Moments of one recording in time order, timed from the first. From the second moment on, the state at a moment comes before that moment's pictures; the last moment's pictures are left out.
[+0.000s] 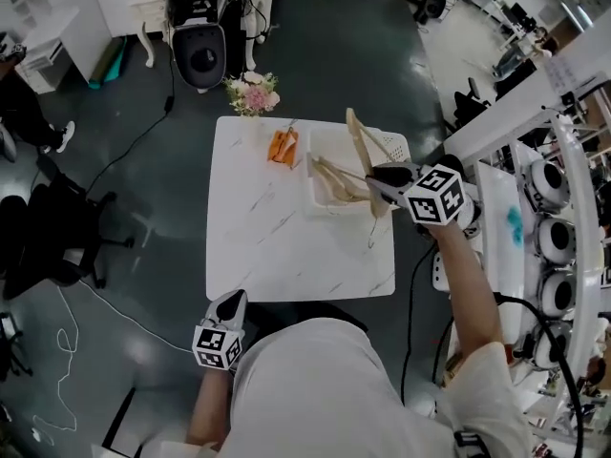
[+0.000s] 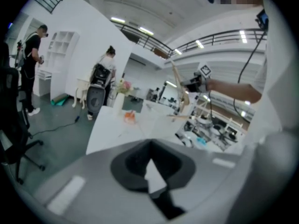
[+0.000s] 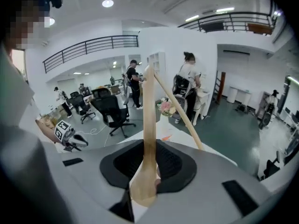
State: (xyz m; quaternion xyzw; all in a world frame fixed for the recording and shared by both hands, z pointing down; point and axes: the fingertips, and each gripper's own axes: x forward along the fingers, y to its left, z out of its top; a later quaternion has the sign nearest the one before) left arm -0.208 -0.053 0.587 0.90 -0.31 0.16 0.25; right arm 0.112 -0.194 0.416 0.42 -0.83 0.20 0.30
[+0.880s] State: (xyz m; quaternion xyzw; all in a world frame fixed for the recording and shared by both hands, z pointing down) left arm -0.166 -0.075 0.588 0.86 -0.40 0.17 0.28; right arm 0.062 -0.252 0.610 0.12 -0.80 0.37 0.46
